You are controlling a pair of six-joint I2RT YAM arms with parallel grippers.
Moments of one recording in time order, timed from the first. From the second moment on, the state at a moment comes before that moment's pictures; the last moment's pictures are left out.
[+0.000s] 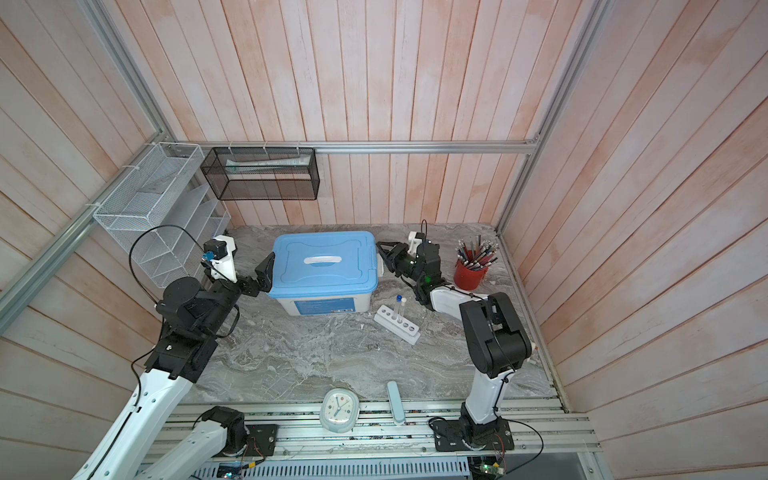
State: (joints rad) left arm -0.24 0.82 0.86 -0.01 0.03 0.04; right arm 0.36 1.81 1.02 0.71 -0.49 1.38
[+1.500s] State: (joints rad) left arm -0.39 1.41 1.00 0.14 0.00 0.01; right arm 0.27 1.48 1.08 -0.05 -0.43 0.54
